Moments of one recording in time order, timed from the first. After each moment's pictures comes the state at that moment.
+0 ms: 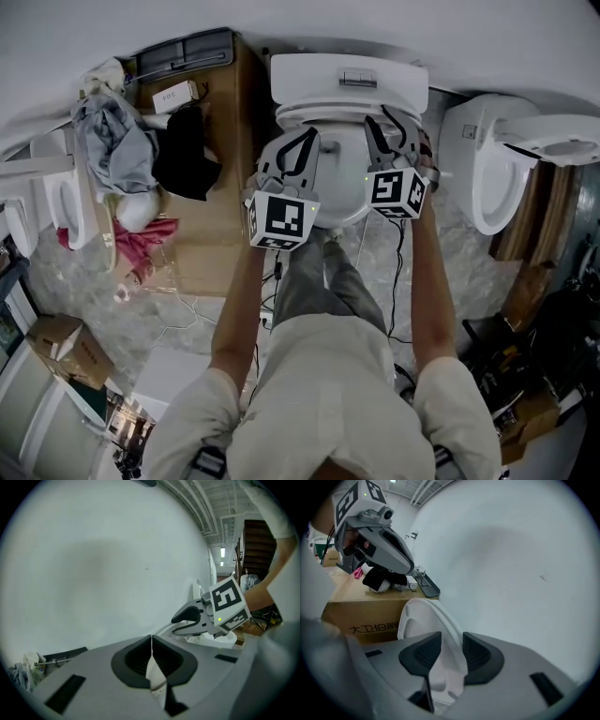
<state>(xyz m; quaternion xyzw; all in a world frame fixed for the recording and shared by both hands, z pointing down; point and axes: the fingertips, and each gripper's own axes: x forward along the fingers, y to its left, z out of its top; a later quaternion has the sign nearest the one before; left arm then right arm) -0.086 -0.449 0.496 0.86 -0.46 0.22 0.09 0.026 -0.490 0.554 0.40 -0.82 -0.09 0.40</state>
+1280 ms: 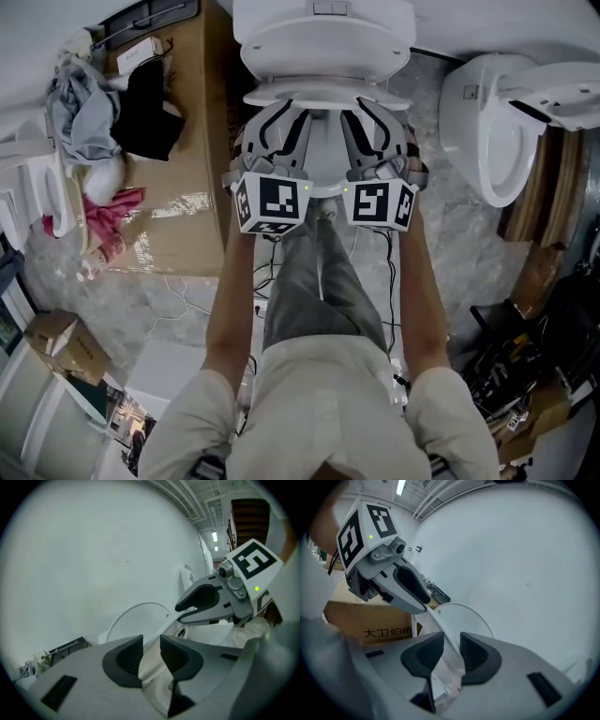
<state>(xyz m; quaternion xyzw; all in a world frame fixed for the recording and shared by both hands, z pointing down) -0.045 -0.363 0.548 0.84 -0.46 0.28 0.04 0.031 -0.366 0.546 0.41 -0.84 -0.10 0.33</state>
